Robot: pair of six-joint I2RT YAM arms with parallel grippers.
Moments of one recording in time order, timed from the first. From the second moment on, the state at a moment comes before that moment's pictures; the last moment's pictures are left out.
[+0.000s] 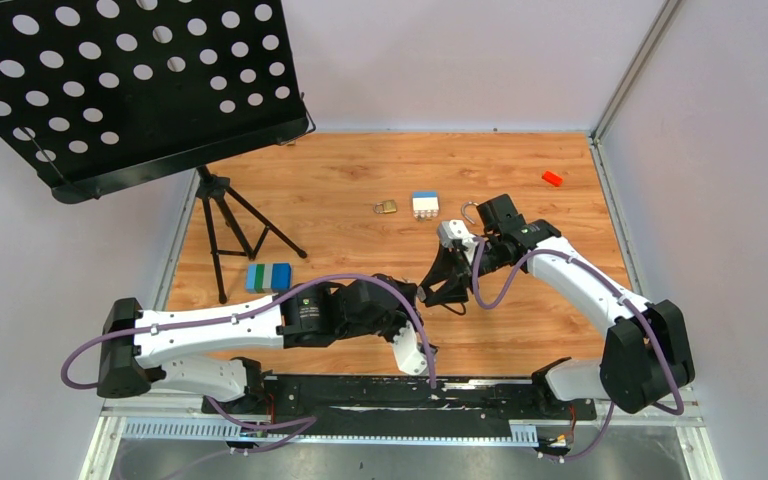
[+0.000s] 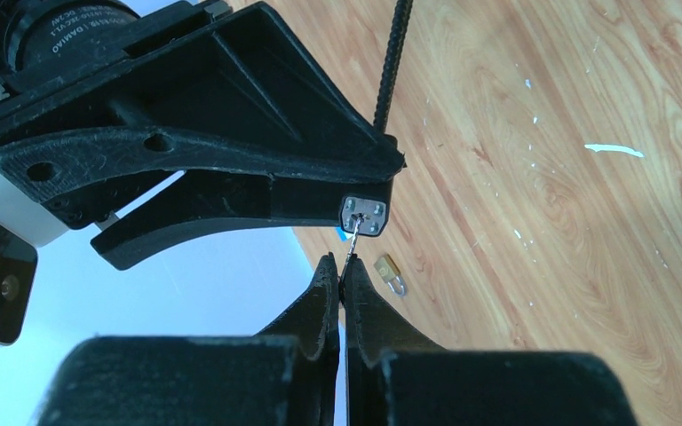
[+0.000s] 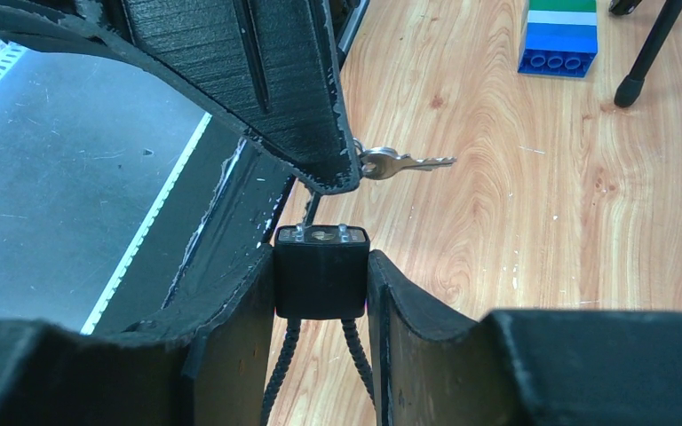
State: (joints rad) left arm -1.34 1.20 1.01 -0.44 -0.18 1.29; right arm 0.44 1.35 0.96 -0.73 -1.33 -0.99
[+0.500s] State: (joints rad) left arm -1.34 1.20 1.00 -0.43 -0.21 1.29; right arm 0.44 1.35 0.96 -0.75 -1.33 -1.01
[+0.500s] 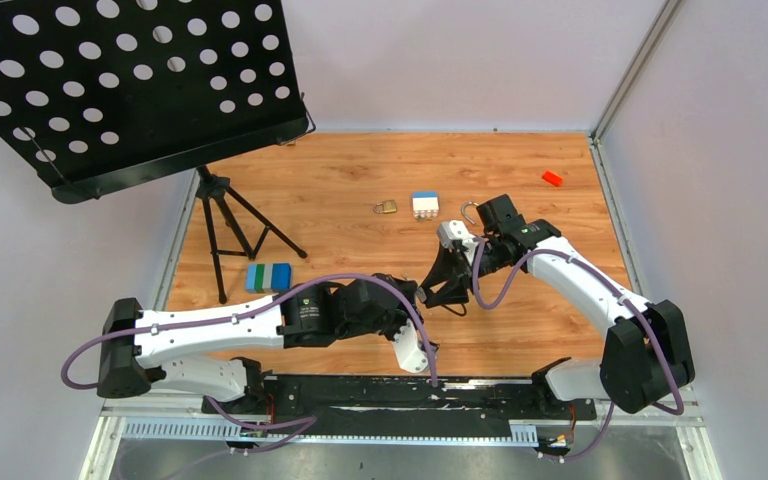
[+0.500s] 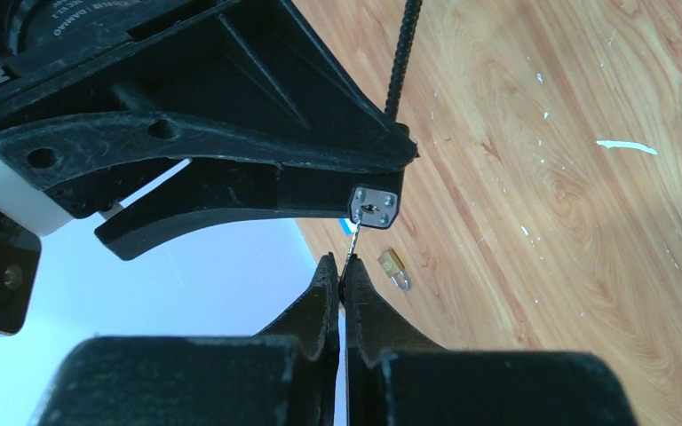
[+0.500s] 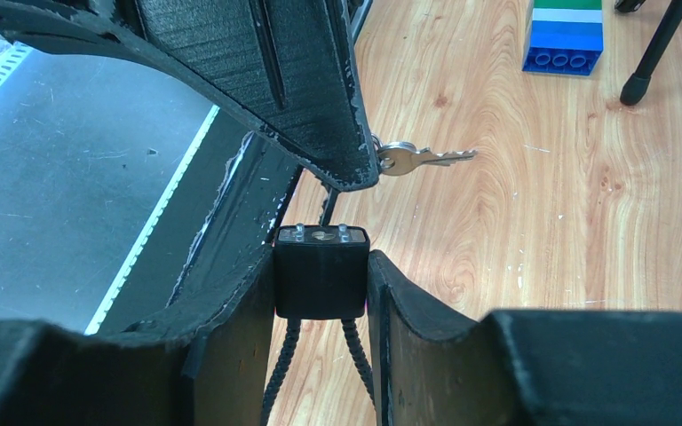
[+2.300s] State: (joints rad) left arm -1.34 1.22 1.00 -0.41 -0.21 1.29; right arm 0.44 1.36 0.97 -0.77 -1.33 -1.01
